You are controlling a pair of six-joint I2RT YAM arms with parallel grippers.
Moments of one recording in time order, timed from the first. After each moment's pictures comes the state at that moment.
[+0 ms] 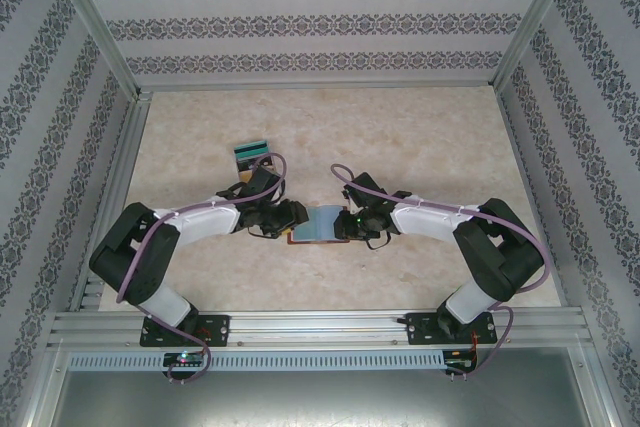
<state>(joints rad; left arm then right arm) -0.56 1.59 0.78 -0.20 0.37 -0.97 0.66 1.59 0.78 -0.33 -0.25 0.63</state>
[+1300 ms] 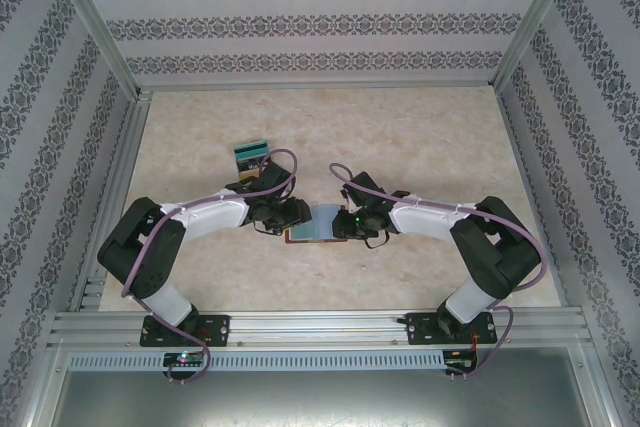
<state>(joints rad) -0.60 1.63 0.89 -0.33 0.26 -0.90 0.66 1.61 0.78 -0.30 -0.26 0.63</state>
